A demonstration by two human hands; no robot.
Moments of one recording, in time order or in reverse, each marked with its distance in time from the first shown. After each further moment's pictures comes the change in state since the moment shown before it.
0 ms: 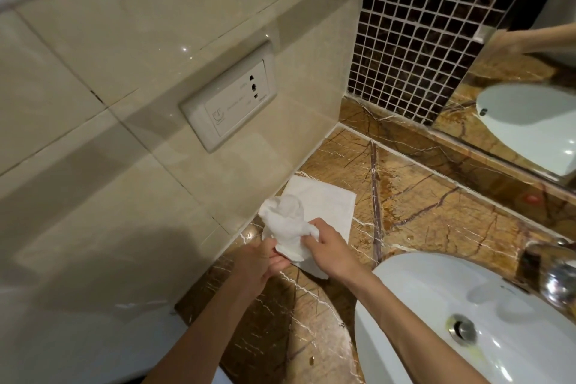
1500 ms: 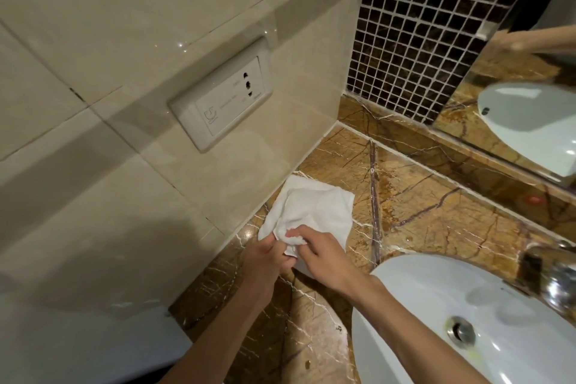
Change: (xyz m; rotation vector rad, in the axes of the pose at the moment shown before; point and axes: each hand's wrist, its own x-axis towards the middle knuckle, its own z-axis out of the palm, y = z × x) left_hand -0.009 -0.012 0.021 0.035 -0.013 0.240; right_hand -0.010 -0.007 -0.005 -0.220 -0.053 -0.281
